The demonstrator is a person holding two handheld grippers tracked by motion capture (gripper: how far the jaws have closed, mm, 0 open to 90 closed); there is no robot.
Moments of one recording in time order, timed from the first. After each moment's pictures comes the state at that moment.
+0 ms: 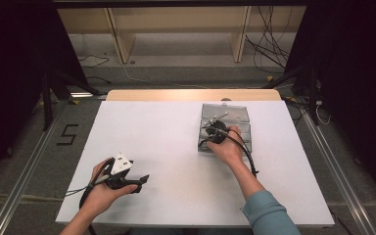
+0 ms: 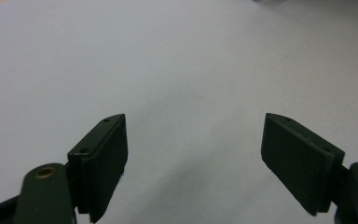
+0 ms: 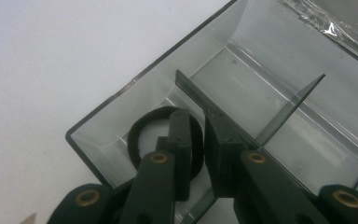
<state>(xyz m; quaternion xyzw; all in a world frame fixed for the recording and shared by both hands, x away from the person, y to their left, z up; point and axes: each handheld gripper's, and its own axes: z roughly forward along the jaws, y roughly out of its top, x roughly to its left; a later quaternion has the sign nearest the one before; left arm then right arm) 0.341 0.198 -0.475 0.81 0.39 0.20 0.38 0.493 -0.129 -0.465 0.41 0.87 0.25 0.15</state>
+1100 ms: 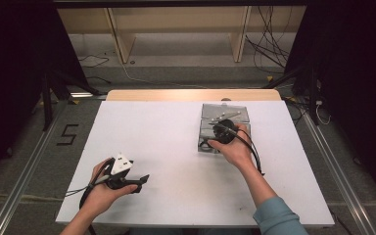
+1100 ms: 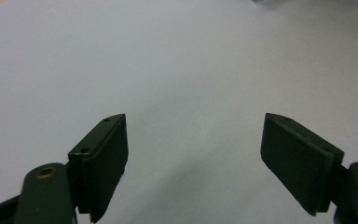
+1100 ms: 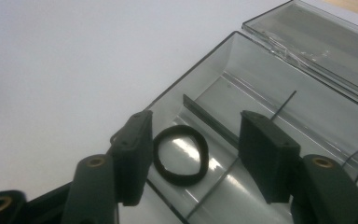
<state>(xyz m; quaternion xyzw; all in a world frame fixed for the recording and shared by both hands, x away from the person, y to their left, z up) 0.340 0.198 -0.475 0.81 0.39 0.20 0.38 0.476 -0.146 -0.441 0.42 0.84 0.33 0.15</state>
